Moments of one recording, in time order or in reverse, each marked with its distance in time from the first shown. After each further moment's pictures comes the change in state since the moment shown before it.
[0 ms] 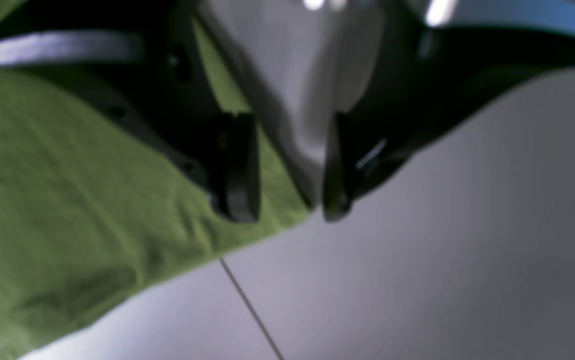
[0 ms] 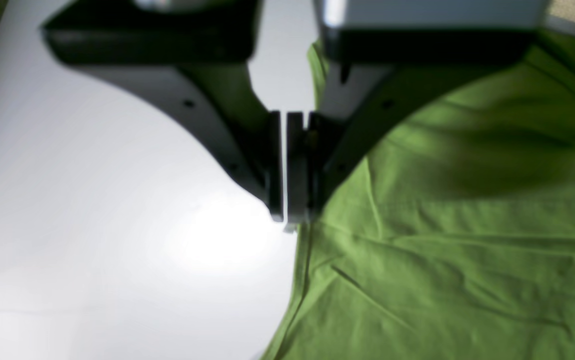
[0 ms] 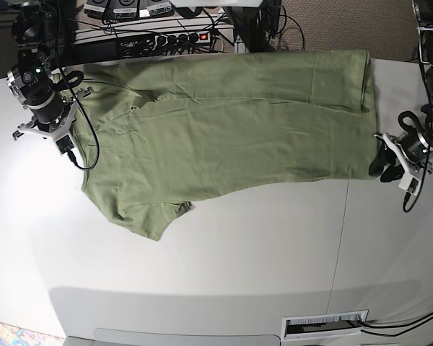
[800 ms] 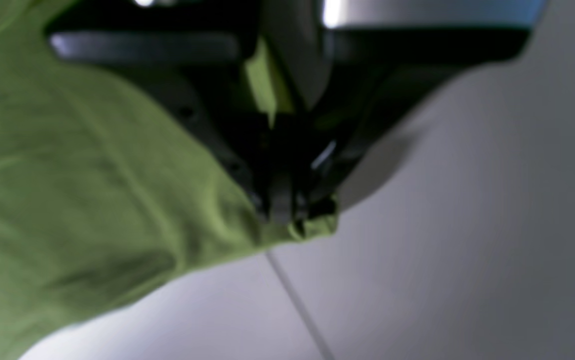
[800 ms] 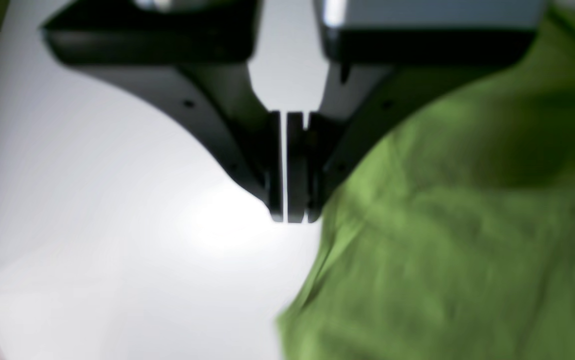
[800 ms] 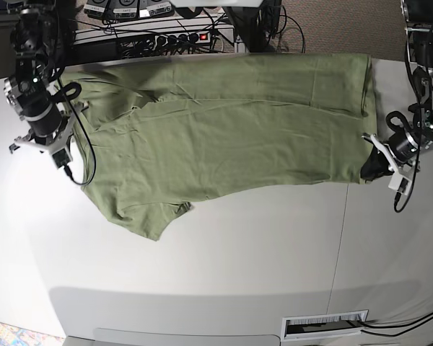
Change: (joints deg) left arm -1.0 3.7 0.0 -0.7 -2.3 -0.2 -0.3; right arm 5.9 -0.4 0.0 -0.1 -0.3 0.1 0.4
